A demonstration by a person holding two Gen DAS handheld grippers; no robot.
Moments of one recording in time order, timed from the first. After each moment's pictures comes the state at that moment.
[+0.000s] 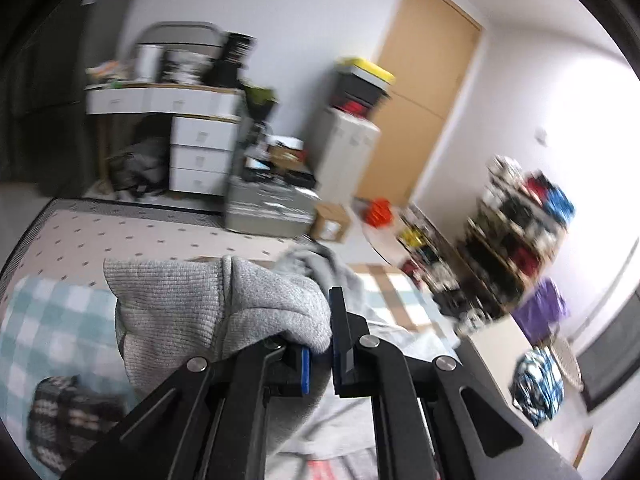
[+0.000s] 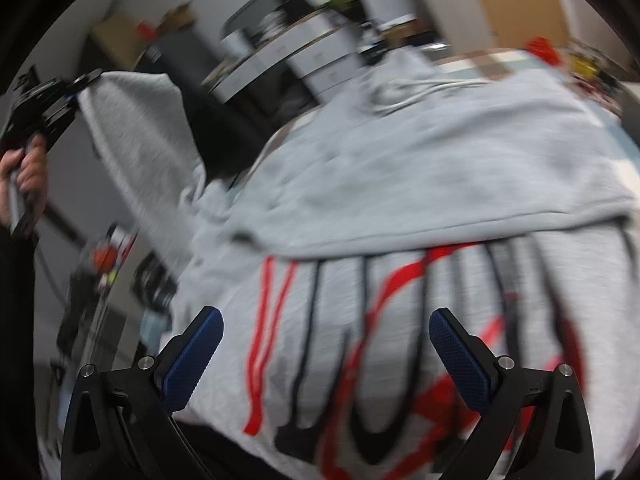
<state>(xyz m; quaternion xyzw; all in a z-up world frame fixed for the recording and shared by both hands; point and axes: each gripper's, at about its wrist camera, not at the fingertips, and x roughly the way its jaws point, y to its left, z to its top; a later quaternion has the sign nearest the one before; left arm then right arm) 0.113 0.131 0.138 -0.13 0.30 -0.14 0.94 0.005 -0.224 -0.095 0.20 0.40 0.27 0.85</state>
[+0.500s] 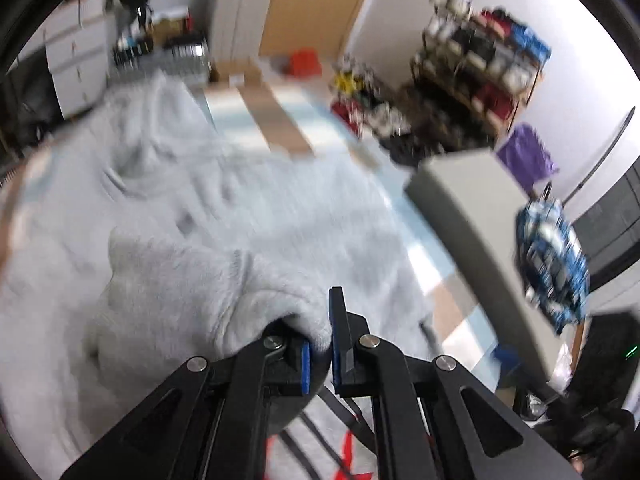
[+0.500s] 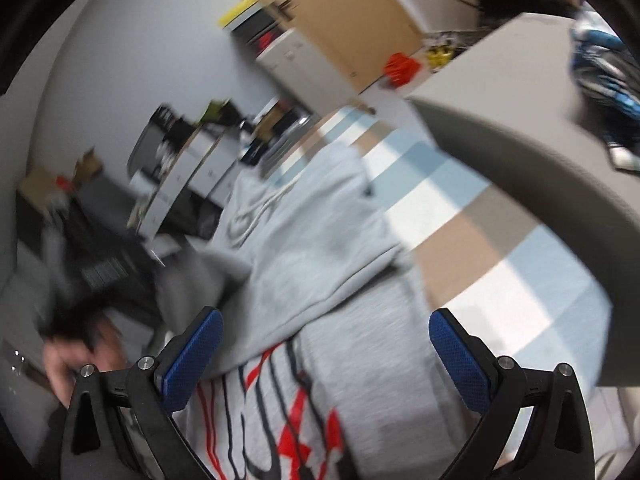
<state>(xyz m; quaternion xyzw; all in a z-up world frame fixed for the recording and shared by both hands) 0.145 -0.101 -0.056 -0.02 0.50 -0.25 0.83 0.005 -0.389 -0.098 0.36 0.34 0.10 0.86</state>
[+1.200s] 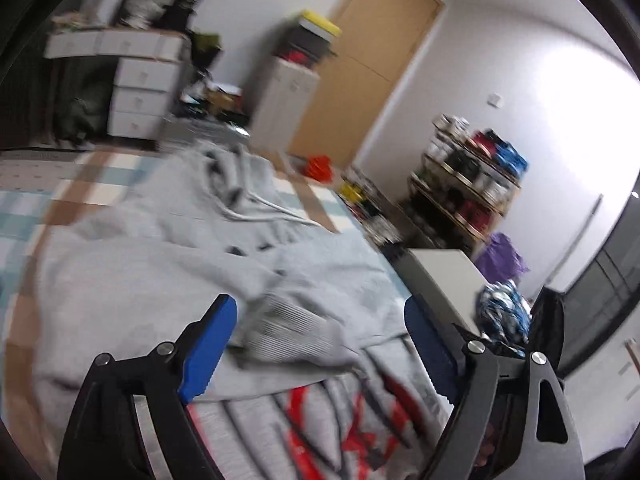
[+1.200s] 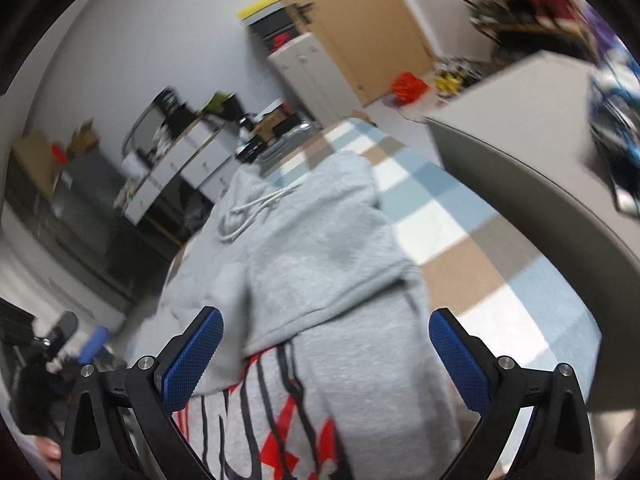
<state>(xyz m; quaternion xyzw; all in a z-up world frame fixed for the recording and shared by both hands) 0.028 0.046 0.026 -0.15 0.32 -0.21 0.91 0.011 -0.334 -0.072 0.24 0.33 0.10 0.91</state>
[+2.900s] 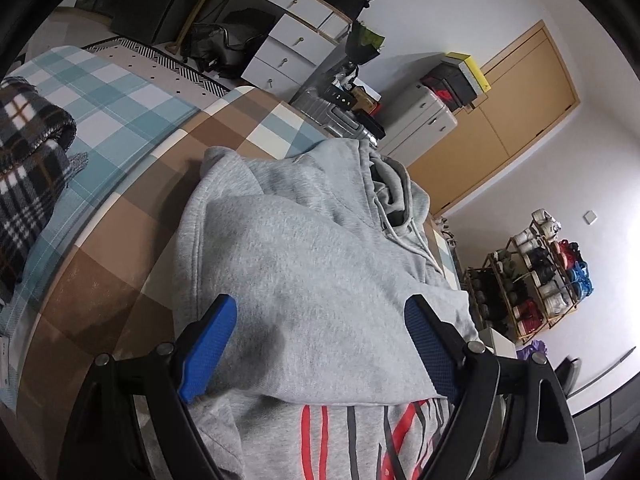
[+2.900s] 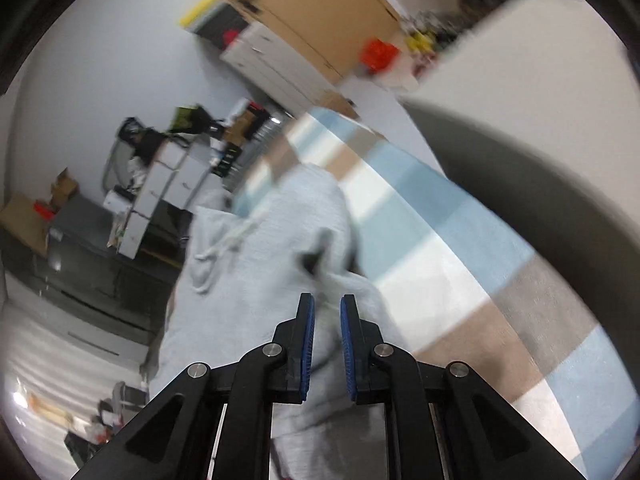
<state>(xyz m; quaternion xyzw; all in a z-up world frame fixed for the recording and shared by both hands) 0.054 0.138 -0.046 -0.33 0.36 -0.05 0.87 0.078 -0.394 -0.085 0.34 0.33 0.11 0.87</state>
